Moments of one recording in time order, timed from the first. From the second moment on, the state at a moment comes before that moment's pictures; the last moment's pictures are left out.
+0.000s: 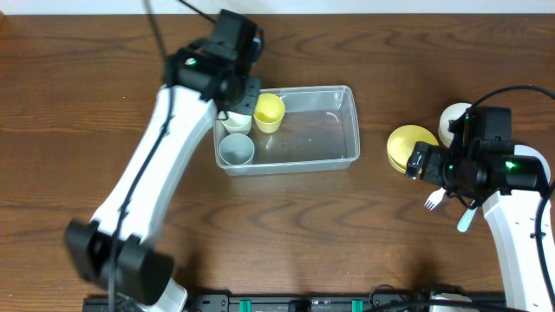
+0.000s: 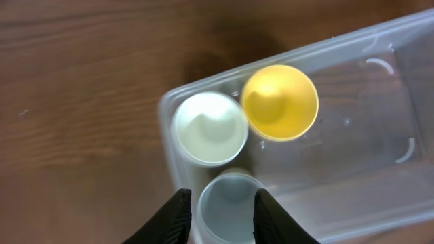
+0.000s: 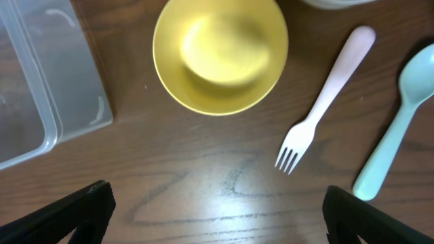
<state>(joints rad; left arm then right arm) -0.36 1.70 1.76 -1.17 -0.11 -0.10 -0.07 1.22 1.04 -1.02 -0.07 0.30</state>
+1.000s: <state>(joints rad) 0.12 1.47 1.65 -1.33 0.05 -0.23 0.13 1.76 1.44 -1.16 0.04 0.00</state>
